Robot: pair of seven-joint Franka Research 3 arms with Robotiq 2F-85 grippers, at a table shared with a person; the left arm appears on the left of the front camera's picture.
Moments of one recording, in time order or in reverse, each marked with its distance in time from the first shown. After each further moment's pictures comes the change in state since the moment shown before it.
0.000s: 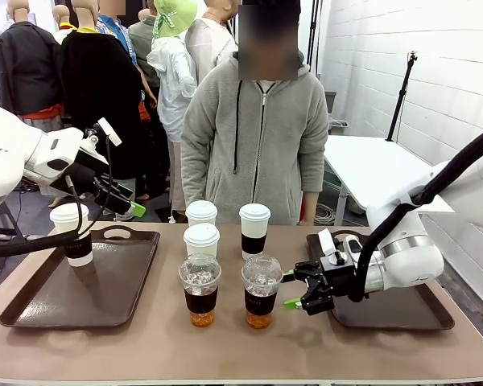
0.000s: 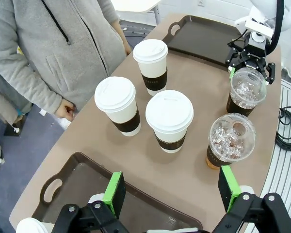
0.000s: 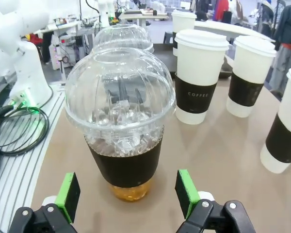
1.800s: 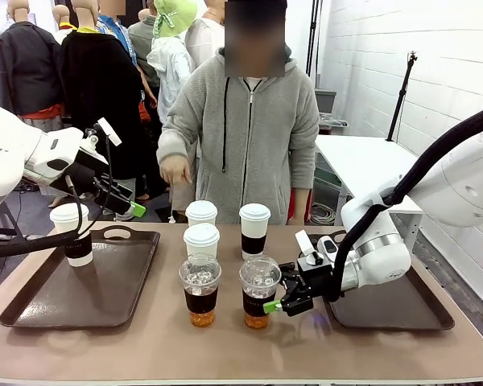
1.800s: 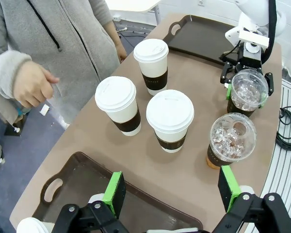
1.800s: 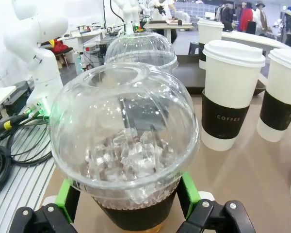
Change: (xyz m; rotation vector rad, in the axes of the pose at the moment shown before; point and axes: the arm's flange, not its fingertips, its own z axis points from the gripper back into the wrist) left arm 0.000 0.000 0.000 0.003 0.001 0.000; right arm 0.006 -0.013 -0.052 0.139 -0.042 -0.005
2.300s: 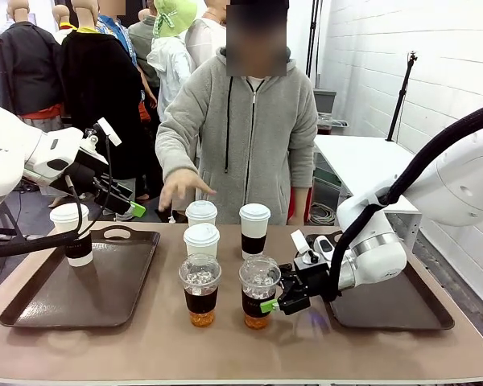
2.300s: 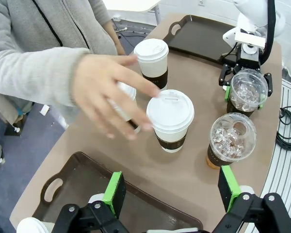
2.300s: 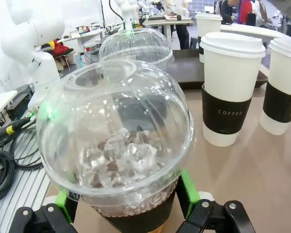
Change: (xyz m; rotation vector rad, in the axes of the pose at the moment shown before) left arm 0.000 0.000 0.000 0.000 0.000 0.000; right arm 0.000 -0.004 -0.004 0.004 0.011 -0.056
